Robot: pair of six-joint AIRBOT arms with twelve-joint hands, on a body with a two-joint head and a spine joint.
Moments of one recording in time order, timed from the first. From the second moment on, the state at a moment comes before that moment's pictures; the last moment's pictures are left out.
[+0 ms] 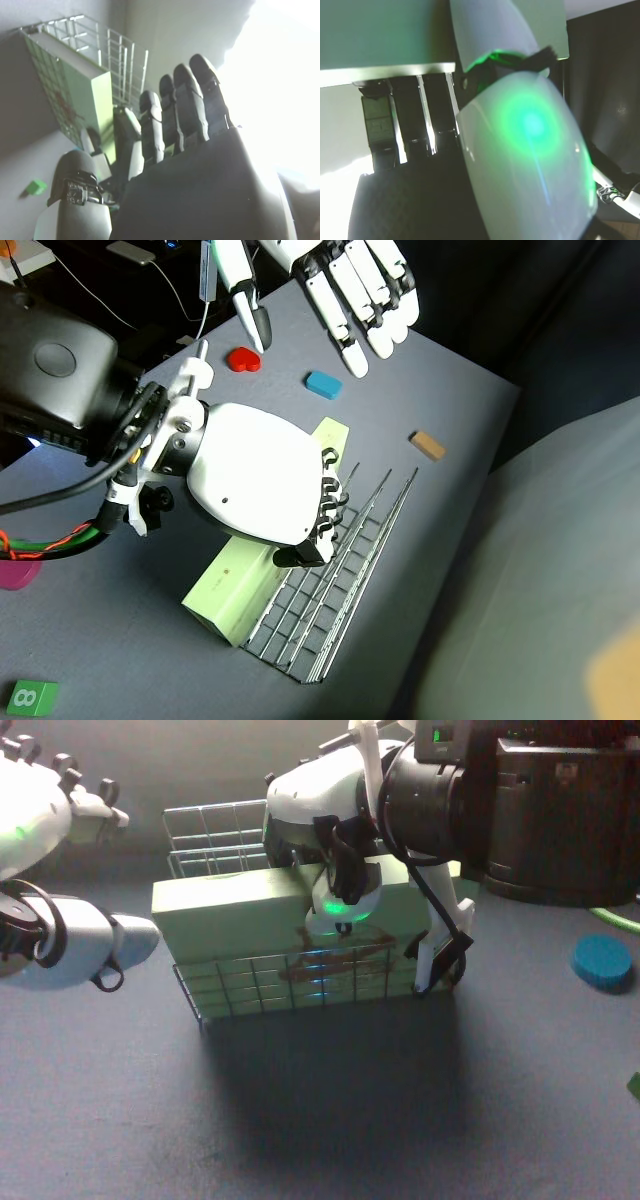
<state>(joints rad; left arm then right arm) 0.01 -0.56 0.40 1.19 0.86 0.17 -0.17 -1.43 1.10 2.09 0.58 -2.98</state>
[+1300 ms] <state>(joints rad) 0.06 -0.67 0.37 1.24 0.90 0.05 -0.01 -0.96 0.70 2.07 0.53 -3.01</state>
